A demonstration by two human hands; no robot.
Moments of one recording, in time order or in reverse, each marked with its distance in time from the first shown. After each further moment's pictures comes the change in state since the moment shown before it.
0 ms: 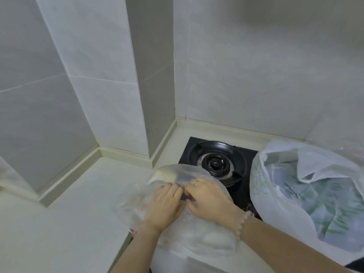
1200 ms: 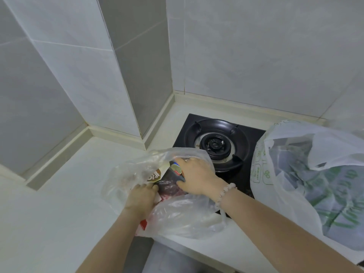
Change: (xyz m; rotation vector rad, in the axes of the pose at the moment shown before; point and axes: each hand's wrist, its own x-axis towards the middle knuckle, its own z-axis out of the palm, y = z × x) left_hand -0.013 -0.027 0.026 0.206 -0.853 -0.291; right_hand 0.048 0.044 0.034 0.143 -0.209 0.068
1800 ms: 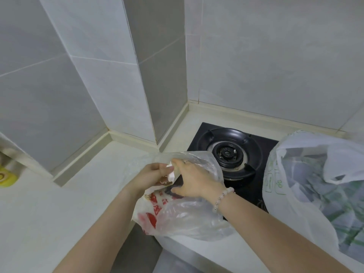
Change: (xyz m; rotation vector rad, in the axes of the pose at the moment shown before) left_hand -0.006 -0.021 -0.084 -1.500 -0.062 -0.279; right_hand 0.006 -0.034 -0.009 0.192 -0.009 -0.042
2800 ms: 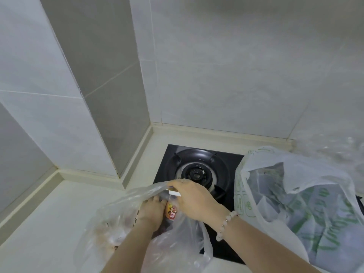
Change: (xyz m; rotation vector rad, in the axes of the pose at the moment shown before) left_hand 0.108 -0.030 0.084 1.544 -0.019 0.280; right_hand -0.015 0.055 -0.042 0.027 0.158 0.161
